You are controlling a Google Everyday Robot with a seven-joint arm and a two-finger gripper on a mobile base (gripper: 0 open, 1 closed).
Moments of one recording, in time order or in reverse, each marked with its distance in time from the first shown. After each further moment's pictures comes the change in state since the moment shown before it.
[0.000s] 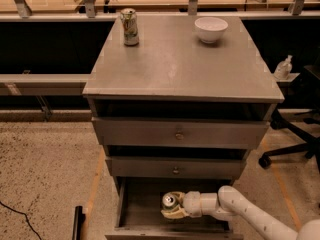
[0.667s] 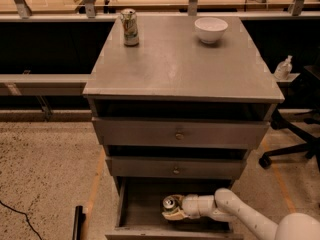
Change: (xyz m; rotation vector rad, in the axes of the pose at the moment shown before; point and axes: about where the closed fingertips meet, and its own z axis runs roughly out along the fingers) arm 0.060 -0.022 0.014 0.017 0.072 0.025
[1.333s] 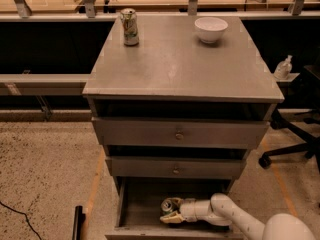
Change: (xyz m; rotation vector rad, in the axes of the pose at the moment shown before) arm 0.047 -0.013 0.022 0.036 0.034 0.030
